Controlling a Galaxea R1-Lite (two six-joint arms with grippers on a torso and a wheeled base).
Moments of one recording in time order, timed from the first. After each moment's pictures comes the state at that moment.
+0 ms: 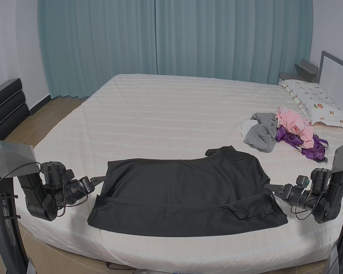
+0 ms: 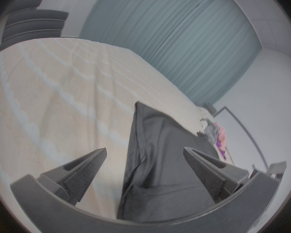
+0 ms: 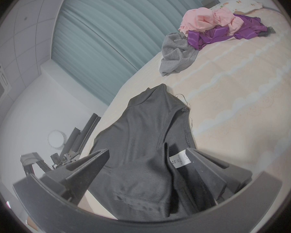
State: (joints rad) left arm 0.05 2.31 -0.56 -1.25 -0.39 -0.52; right arm -0.15 2.34 -0.35 -1.46 0.63 0.49
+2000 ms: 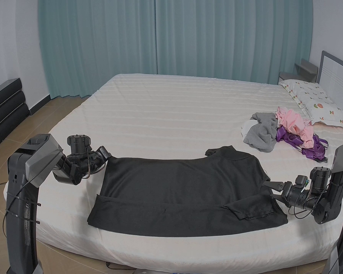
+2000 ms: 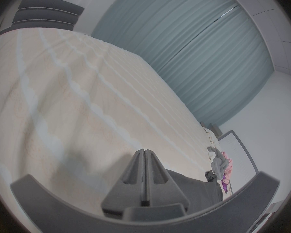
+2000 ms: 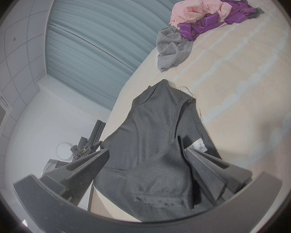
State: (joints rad) left arm -0.02 2.58 -1.40 -0.75 -0.26 -0.72; right arm -0.11 2.30 -0.32 -1.47 0.63 0.66
